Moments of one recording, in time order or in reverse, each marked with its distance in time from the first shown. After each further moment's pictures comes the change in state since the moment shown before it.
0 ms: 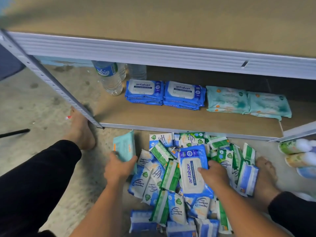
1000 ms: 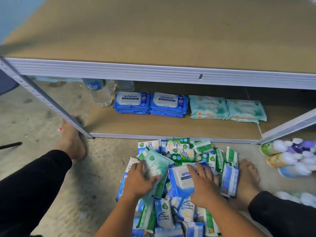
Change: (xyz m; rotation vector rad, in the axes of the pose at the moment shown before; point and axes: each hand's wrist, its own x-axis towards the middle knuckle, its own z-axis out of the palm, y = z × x) left_hand -0.088 0.038 0.044 0.072 -0.308 0.517; right_hand -0.037 0.026 -0.036 -0.582 -0.172 -0.363
